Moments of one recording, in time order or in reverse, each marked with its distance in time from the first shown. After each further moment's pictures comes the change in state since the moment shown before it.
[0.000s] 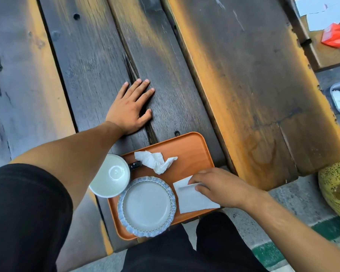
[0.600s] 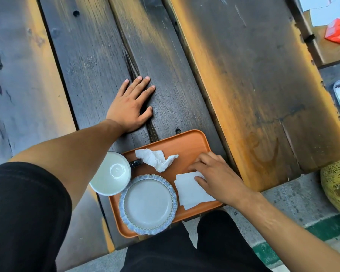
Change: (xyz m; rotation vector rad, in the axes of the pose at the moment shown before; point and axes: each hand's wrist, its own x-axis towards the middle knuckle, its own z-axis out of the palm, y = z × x) left_hand -0.001 0.000 -0.001 -0.006 0.010 0.004; right_hand 0.010 0.003 0.020 -0.115 0.296 0.024
